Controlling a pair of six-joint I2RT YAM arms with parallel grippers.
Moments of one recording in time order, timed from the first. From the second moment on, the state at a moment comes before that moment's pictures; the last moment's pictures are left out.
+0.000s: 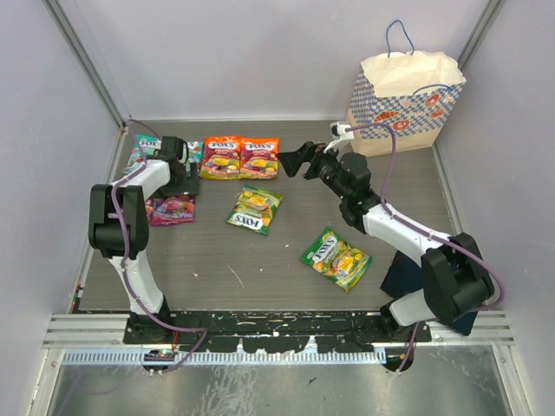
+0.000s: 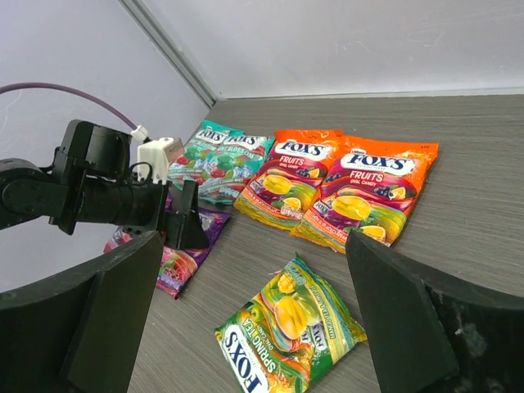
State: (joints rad) left arm -0.06 1.92 1.33 -0.51 -0.24 -0.17; right arm 0.48 1.43 0.86 0.60 -0.14 0.52
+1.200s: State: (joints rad) left arm 0.25 1.63 0.97 -0.33 -0.26 -0.42; right arm 0.48 1.50 0.90 0.65 -0.26 0.55
